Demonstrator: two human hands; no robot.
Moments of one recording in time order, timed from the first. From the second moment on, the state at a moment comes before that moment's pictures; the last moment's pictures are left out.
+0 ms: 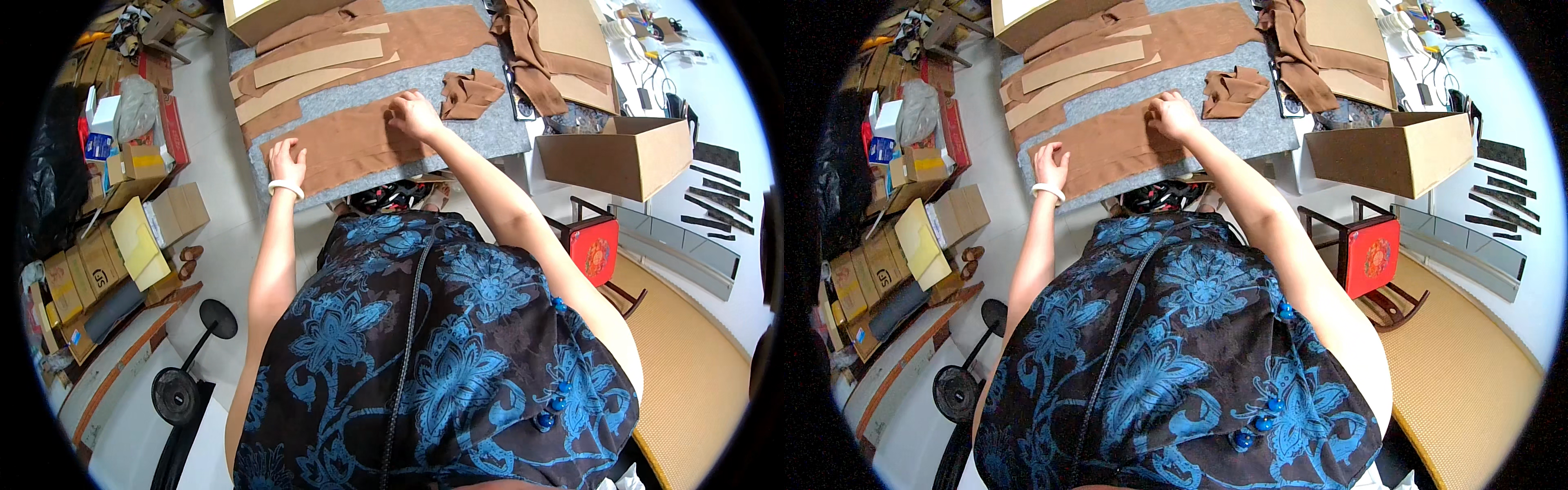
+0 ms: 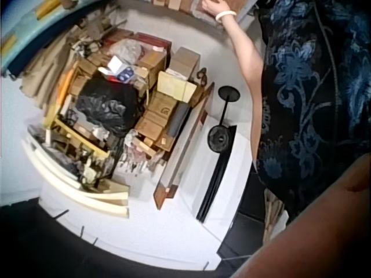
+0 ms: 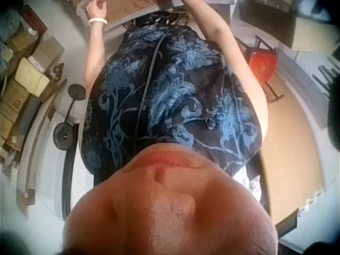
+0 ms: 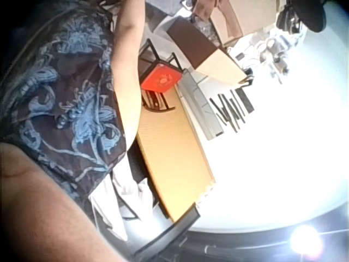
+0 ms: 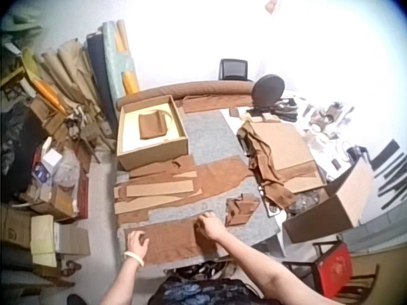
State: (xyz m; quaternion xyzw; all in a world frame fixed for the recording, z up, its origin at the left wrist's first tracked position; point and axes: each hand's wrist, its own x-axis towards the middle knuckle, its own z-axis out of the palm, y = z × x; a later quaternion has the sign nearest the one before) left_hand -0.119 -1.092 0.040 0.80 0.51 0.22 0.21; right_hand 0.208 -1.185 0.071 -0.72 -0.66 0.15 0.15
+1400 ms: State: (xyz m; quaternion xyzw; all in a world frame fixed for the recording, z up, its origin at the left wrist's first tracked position) left_hand 0.065 -1.113 0.239 0.74 0.28 0.46 0.41; right_hand 0.351 -1.252 0.332 -0.53 -0.48 0.20 0.67
